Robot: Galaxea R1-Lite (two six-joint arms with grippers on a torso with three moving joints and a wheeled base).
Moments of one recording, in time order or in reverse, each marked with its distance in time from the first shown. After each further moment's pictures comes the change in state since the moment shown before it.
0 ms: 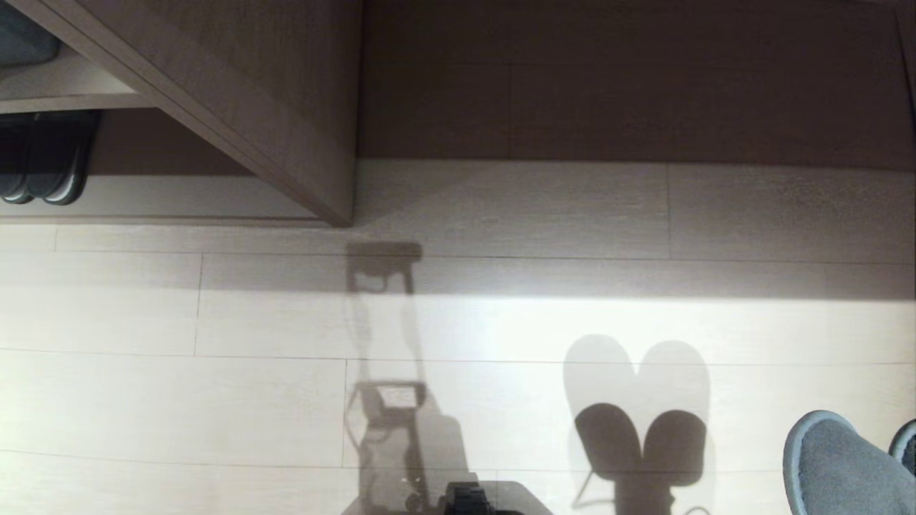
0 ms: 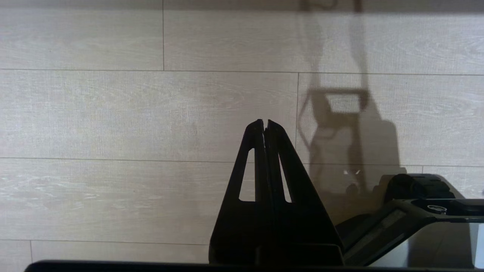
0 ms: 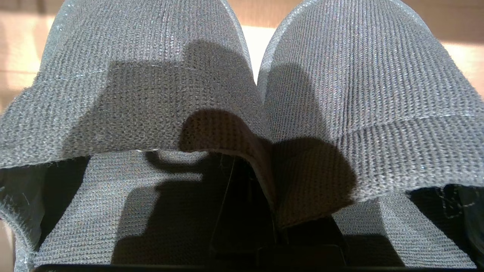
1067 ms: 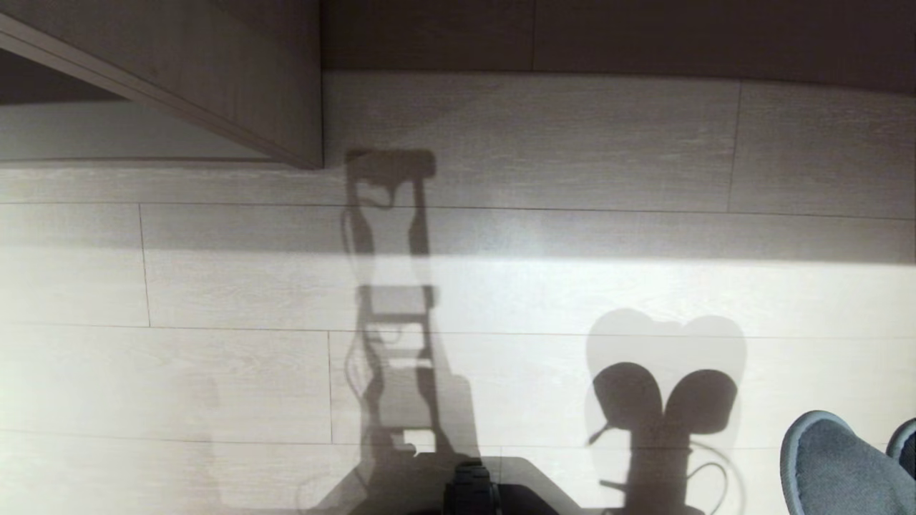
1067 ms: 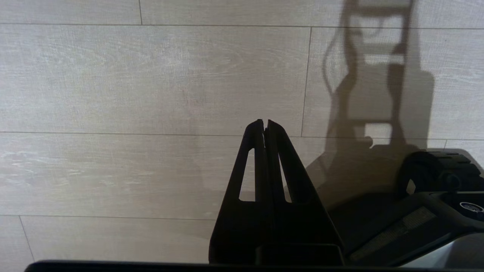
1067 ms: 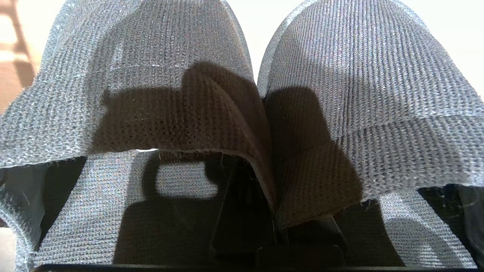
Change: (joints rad) left arm 0.000 0.000 0.000 0.000 0.001 0.000; right arm 0.000 0.000 0.000 0.000 0.003 -0.005
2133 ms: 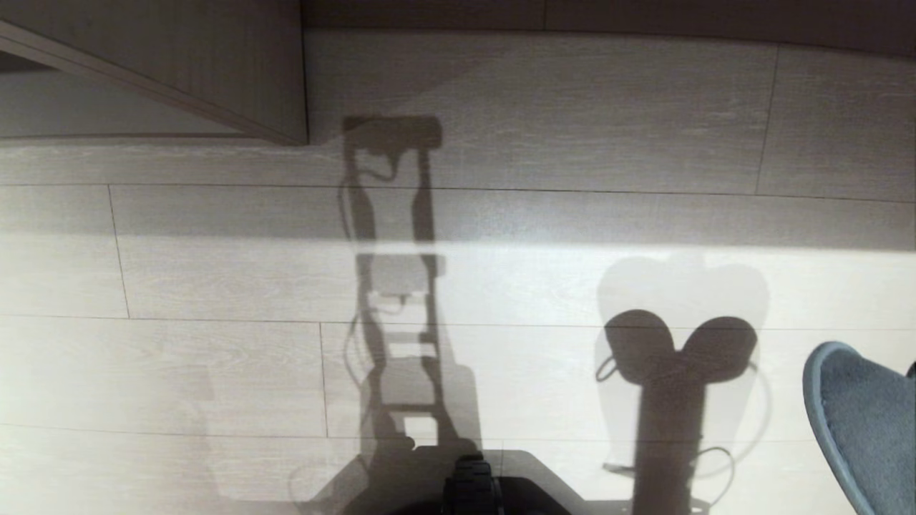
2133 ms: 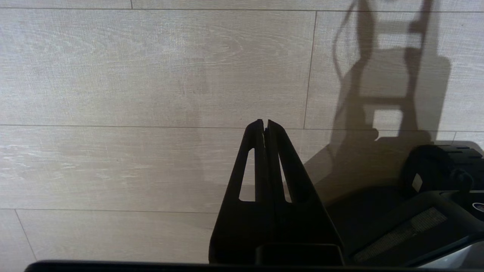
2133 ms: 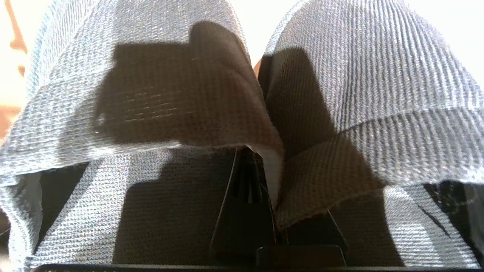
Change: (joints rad) left arm 0.000 0.000 0.000 0.000 0.000 0.001; right arm 0.005 0.336 -0.233 -0.080 0.004 -0.010
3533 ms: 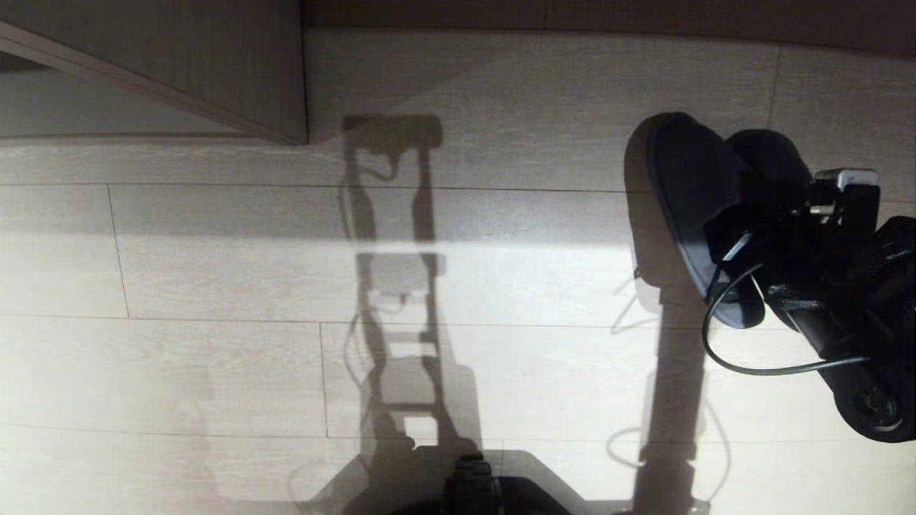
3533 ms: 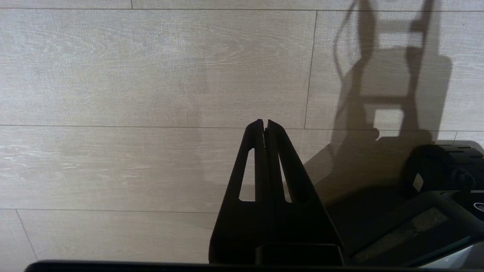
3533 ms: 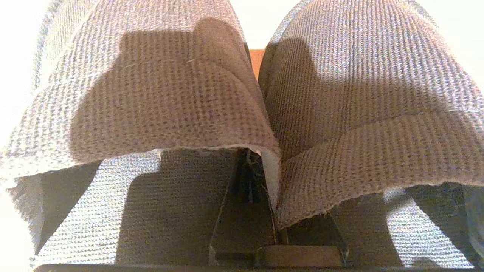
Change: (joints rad) left arm 0.001 0.000 0.000 0.000 0.000 0.002; right arm -0.003 1.497 -0.418 -1.437 -0.019 0.028
